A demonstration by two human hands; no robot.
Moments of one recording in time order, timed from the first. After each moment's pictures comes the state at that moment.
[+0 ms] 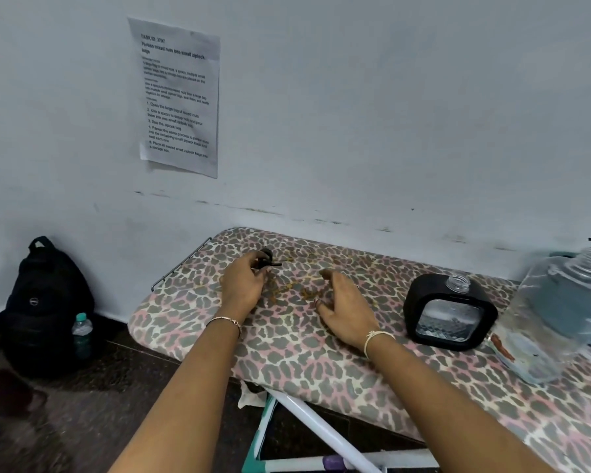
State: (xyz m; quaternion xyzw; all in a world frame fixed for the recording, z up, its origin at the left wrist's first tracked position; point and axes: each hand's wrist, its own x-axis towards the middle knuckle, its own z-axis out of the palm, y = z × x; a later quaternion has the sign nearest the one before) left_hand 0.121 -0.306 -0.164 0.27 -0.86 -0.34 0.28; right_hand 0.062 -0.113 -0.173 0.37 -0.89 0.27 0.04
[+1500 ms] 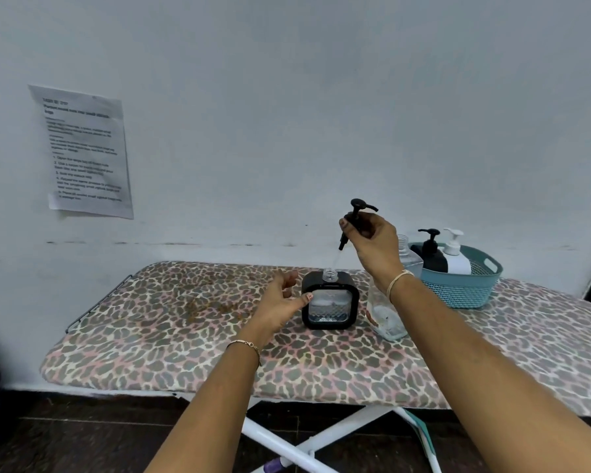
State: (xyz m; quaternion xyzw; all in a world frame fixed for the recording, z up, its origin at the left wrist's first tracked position) left_hand 0.113 -0.096 -0.127 0.06 -0.80 -0.59 0.09; right_hand 0.035 0.074 -0.049 0.17 -0.69 0.68 0.17
